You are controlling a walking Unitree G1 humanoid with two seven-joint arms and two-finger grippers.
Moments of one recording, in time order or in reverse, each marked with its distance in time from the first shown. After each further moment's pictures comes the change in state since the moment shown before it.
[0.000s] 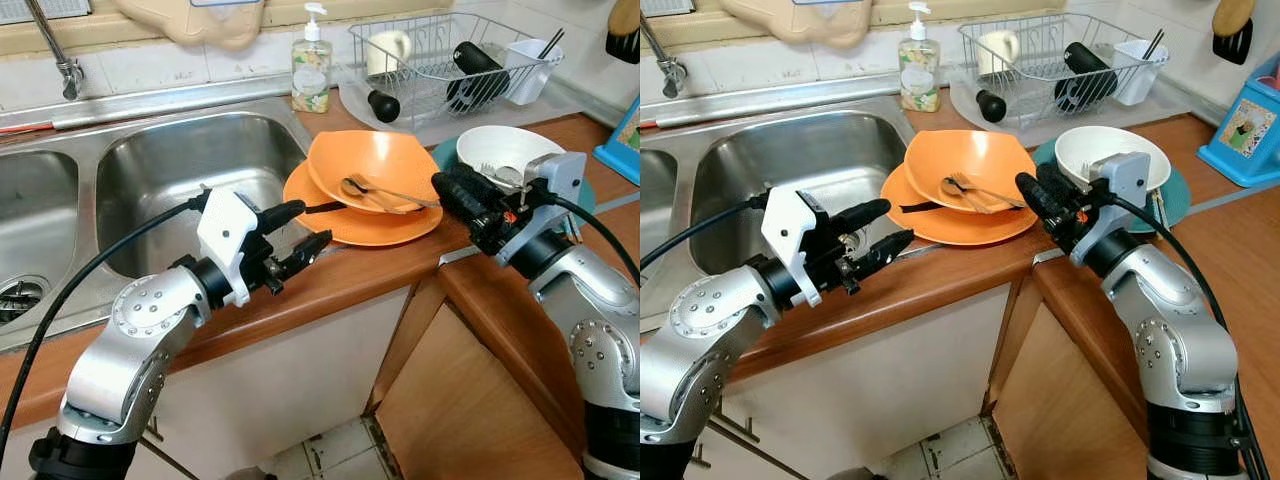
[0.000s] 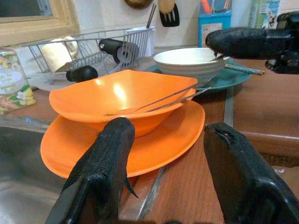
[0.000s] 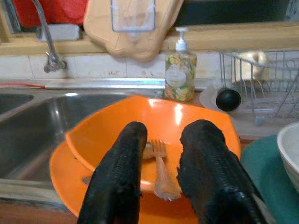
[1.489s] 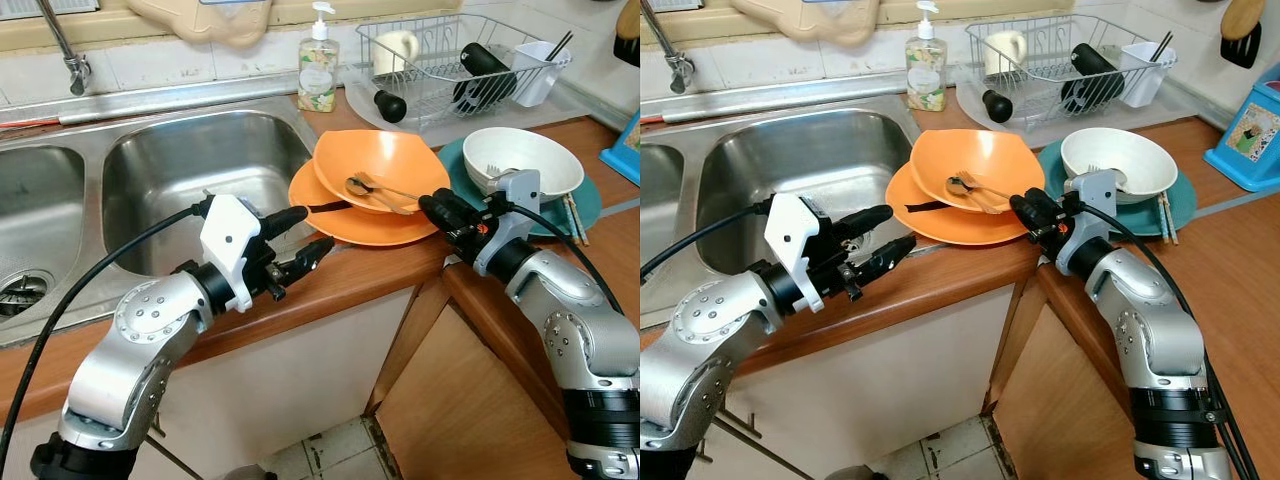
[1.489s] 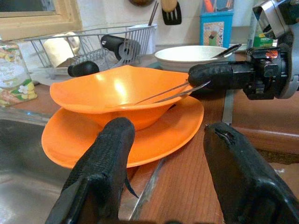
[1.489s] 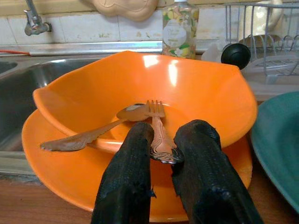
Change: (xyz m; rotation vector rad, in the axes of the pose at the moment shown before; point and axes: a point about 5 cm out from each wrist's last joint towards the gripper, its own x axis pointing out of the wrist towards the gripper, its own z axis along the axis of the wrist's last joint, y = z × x) left arm 0.003 -0.004 0.000 0.007 0.006 -0.006; right arm 0.016 -0.010 -0.029 0.013 0.123 -0.035
